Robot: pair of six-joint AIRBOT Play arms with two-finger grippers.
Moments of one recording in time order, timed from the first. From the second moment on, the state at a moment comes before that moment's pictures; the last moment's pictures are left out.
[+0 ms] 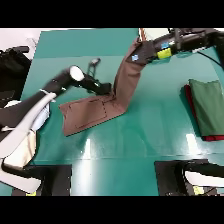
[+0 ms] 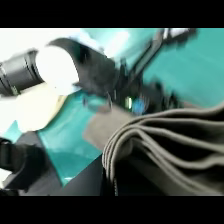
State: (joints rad) left arm -0.42 -1.60 1.46 1.06 -0.89 -1.60; right arm 0.28 -1.38 1.72 -0.67 1.35 1.31
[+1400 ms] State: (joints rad) left arm -0.18 -1.01 1.40 1.34 -0.97 -1.58; right arm 0.30 -1.76 1.35 -0.75 1.14 1.33
